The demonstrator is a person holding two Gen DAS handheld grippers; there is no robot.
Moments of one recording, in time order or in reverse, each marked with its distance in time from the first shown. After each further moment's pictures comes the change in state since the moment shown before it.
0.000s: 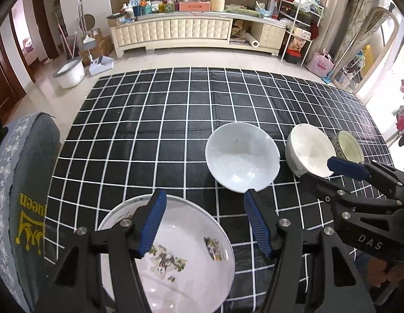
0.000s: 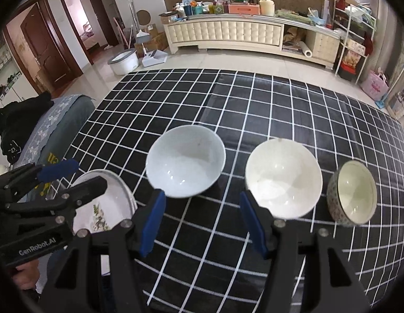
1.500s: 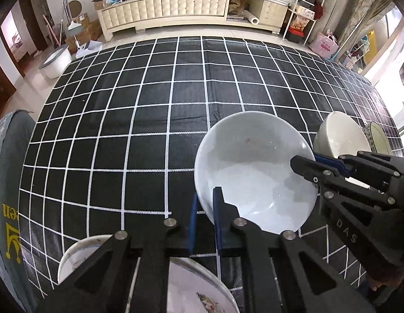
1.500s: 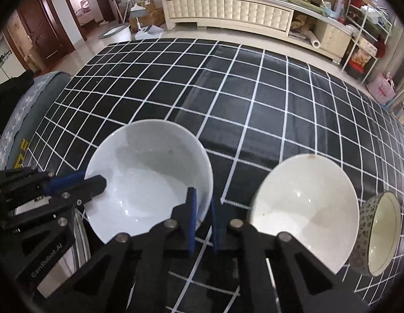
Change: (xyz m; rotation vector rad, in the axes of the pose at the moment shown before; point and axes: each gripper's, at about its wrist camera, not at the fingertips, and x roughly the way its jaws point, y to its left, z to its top) left arm 0.097 -0.010 0.021 0.032 0.107 -0.009; right arm 0.086 -0.016 0.017 -0.060 0.115 -0.055
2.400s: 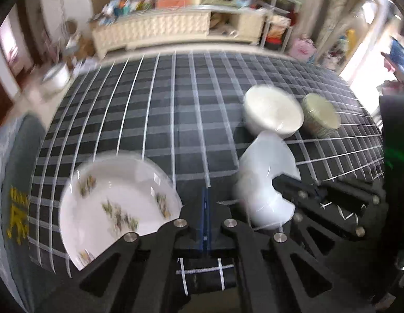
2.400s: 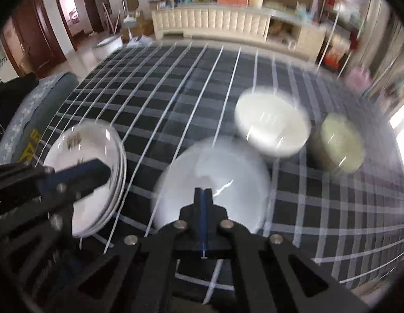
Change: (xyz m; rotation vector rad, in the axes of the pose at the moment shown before) left arm -0.089 -0.046 -0.099 0.032 -0.072 -0.051; right arm -0.074 0.027 -0.100 0.075 -0.031 -0.047
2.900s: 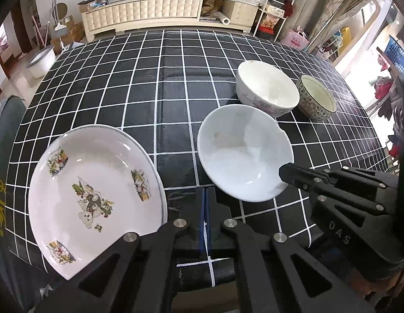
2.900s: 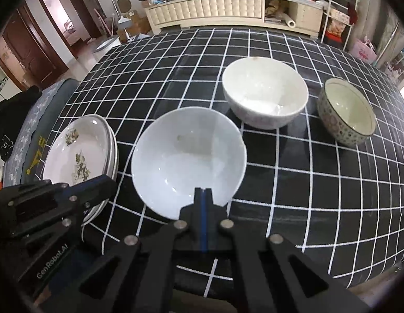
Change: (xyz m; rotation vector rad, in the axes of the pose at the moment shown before) left arm 0.026 -0.003 -0.014 0.003 0.049 -0.074; right arm 0.015 -0.038 -0.002 0.088 0.026 0.079
